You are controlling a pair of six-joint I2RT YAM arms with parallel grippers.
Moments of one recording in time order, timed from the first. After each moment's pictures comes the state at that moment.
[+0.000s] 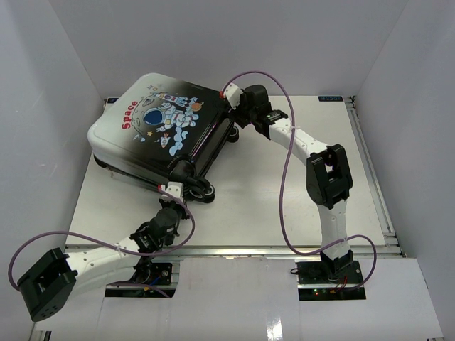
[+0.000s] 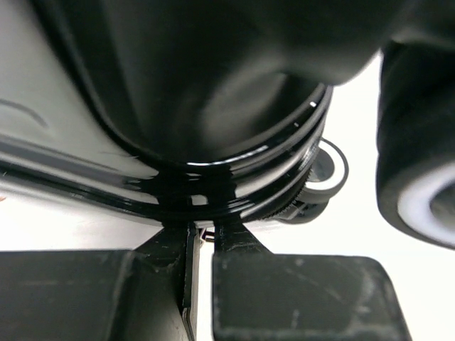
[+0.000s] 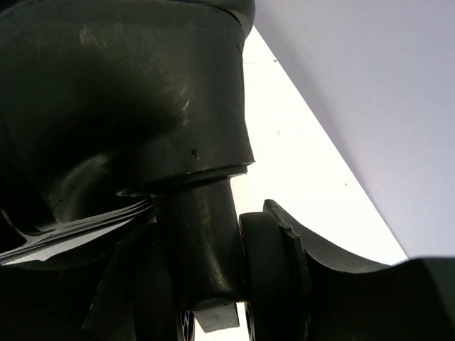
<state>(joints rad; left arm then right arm) -0.91 0.83 0.09 0.52 -0.69 -0.22 0.55 2.10 1.81 -0.16 -0.04 -0.55</state>
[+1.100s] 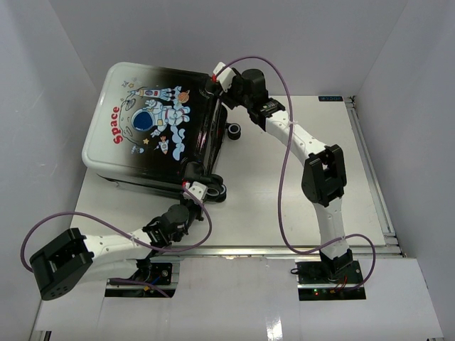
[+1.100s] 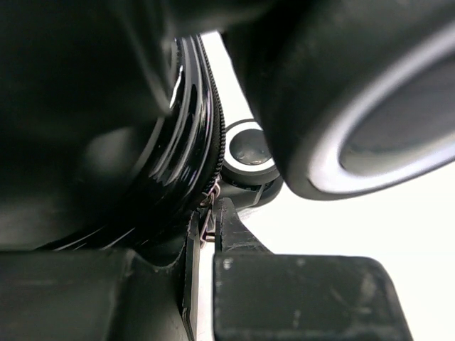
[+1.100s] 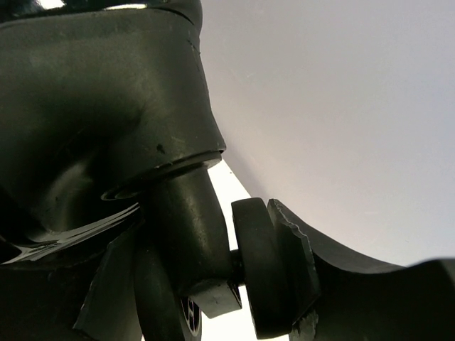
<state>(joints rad) -0.98 1.05 0.18 0.66 -0.50 -0.06 0.58 2.16 2.02 -0.07 -0.12 -0.59</state>
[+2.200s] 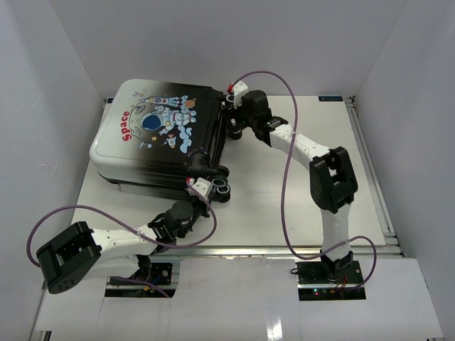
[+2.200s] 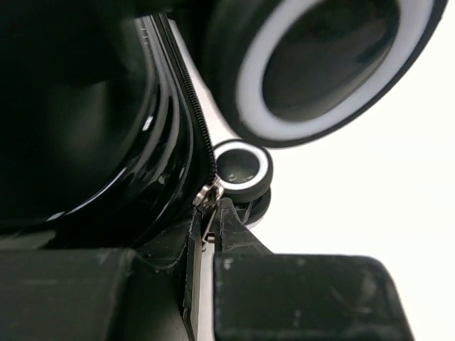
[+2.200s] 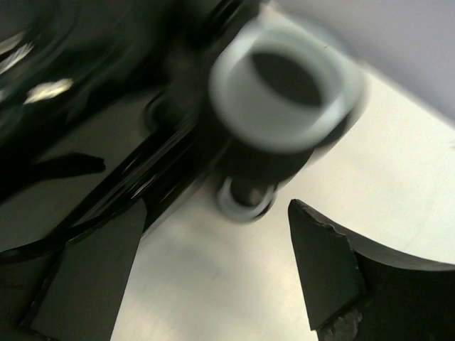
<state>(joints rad) -0.97 1.13 0.24 0.72 -0.46 -0.09 0.57 2.03 1.66 -0.04 -0.05 -0.12</state>
